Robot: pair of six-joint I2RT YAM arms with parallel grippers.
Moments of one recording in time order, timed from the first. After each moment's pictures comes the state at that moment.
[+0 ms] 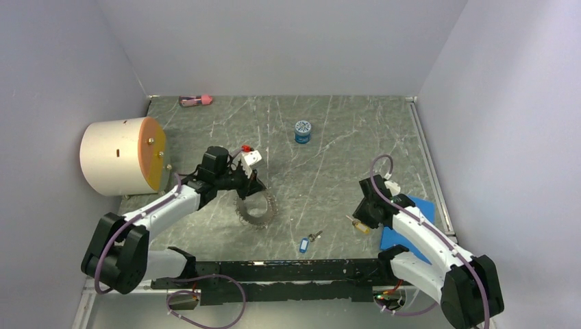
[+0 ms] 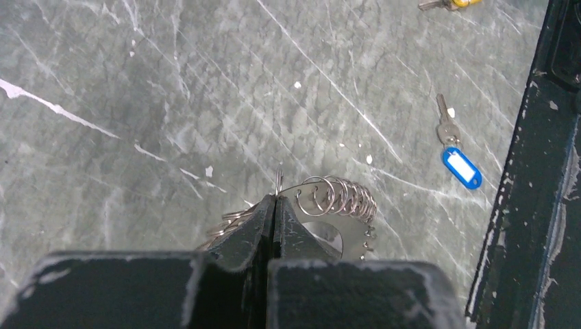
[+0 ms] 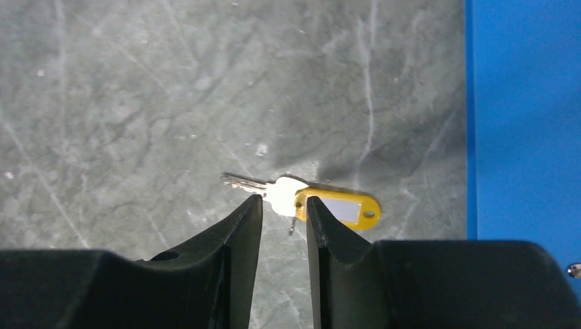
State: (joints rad) left arm -0.44 1.25 0.65 -0.01 0.67 0.22; right arm 0.37 0.95 0.49 -0.69 0.20 0.96
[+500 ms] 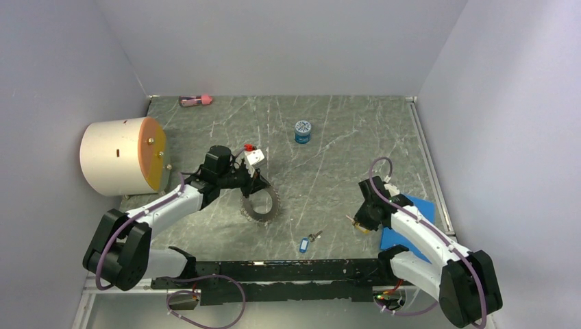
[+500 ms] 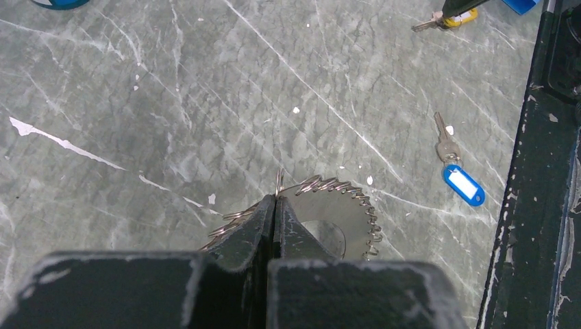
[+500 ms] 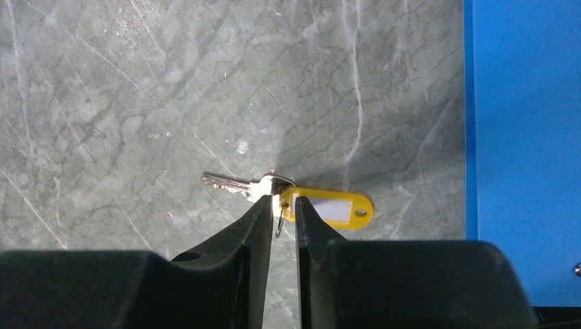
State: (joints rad) left arm -0.46 1.29 0.65 0.11 0.68 0.20; right arm 0.35 0.98 0.46 -0.69 0.18 0.97
